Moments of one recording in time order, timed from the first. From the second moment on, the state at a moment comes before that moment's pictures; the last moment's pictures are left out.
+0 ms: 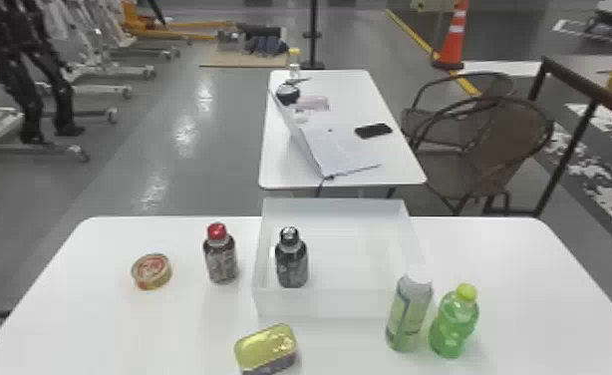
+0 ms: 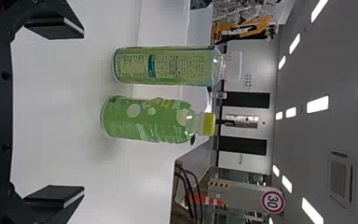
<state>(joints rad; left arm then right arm) 0.53 0.00 0.24 -1.55 0.09 -0.49 -0.18 0.64 -0.19 0.06 -1.74 -0.06 -0.32 -0.04</state>
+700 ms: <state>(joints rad) 0.50 0.00 0.25 -1.49 0.08 -0.56 -0.19 0.64 -0.19 0.06 -1.74 -0.06 -0.32 -0.04</state>
